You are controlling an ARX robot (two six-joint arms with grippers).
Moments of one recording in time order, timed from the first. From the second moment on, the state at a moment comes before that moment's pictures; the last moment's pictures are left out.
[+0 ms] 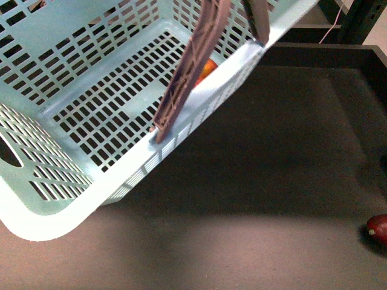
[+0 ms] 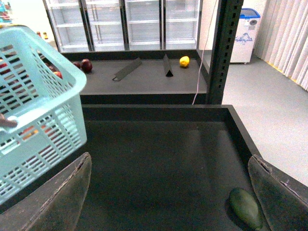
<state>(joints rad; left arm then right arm) -0.53 1.53 1.06 0.01 -0.25 -1.15 0.00 0.01 0.02 0.00 0.00 0.00</state>
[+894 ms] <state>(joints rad) -0.06 1.96 1.24 -0.08 -0.26 -1.53 0.00 0.01 0.02 0.00 0.00 0.00</state>
